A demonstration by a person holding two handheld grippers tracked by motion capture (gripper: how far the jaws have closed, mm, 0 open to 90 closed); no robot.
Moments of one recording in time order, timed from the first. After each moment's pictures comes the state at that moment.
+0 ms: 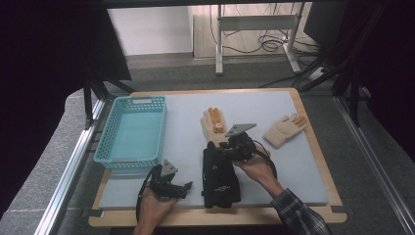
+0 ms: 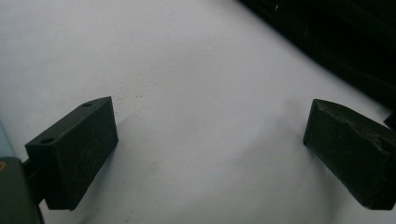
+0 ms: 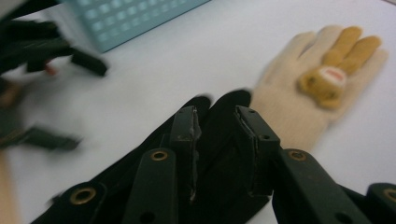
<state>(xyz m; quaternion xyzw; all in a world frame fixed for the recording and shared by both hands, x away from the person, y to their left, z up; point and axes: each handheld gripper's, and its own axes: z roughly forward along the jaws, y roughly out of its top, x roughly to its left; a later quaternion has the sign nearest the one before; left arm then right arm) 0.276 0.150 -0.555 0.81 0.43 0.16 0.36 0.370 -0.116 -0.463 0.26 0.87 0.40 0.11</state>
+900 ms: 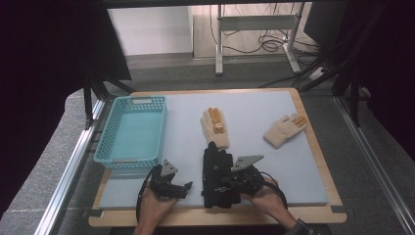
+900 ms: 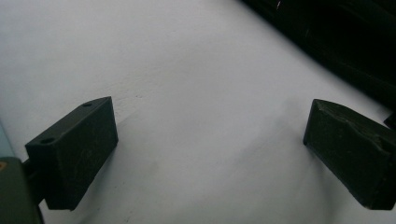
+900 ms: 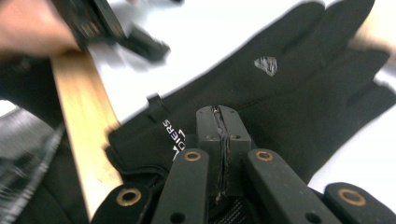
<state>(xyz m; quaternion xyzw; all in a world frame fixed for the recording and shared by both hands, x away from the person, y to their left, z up) 0.276 0.150 -0.555 0.81 0.43 0.16 0.36 0.294 -0.138 -0.493 0.23 0.89 0.39 0.04</state>
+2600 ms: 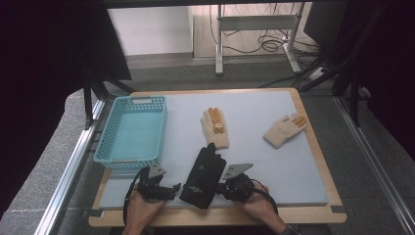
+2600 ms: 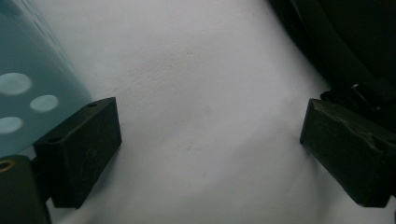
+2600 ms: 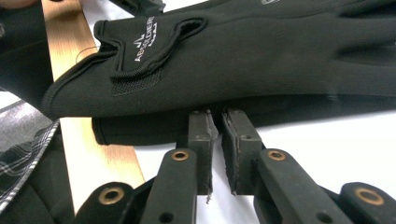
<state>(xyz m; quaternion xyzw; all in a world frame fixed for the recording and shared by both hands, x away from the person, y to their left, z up) 0.265 0.183 -0.554 0.81 0.44 0.16 0.35 0.288 -0.122 -0.528 0.21 0.90 0.39 0.03</state>
